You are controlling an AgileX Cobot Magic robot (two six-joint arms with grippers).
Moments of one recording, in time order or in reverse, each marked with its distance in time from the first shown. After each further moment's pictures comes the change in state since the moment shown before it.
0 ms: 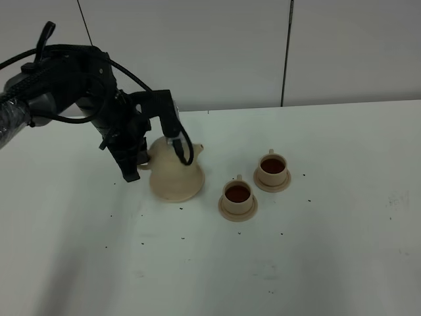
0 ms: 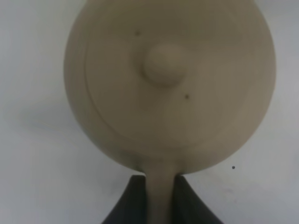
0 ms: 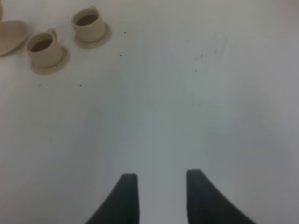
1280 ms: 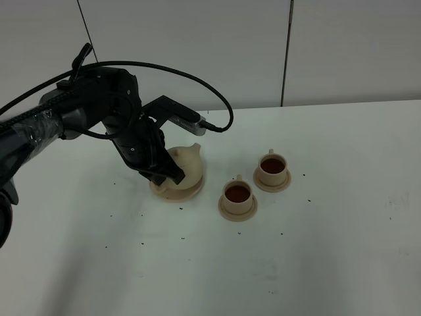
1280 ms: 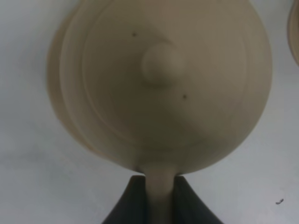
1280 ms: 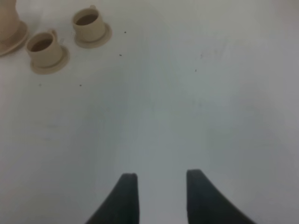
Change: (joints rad) left arm -0.050 0.089 0.000 0.003 0.001 -0.658; right arm 0.000 0.000 0.000 0.000 0.000 0.000
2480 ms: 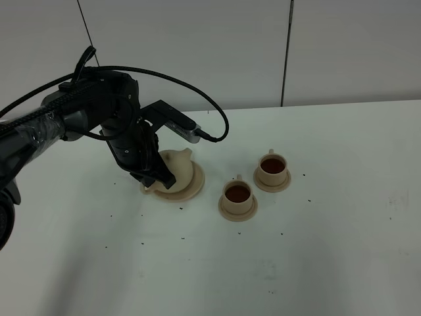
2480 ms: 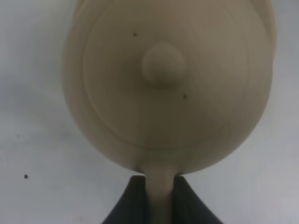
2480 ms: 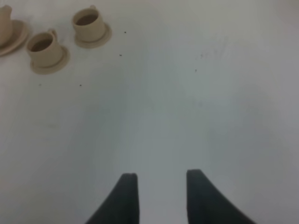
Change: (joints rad) left arm 0.001 0.009 0.000 0.090 0.012 0.007; right arm 0.000 0.000 0.000 0.000 0.000 0.000
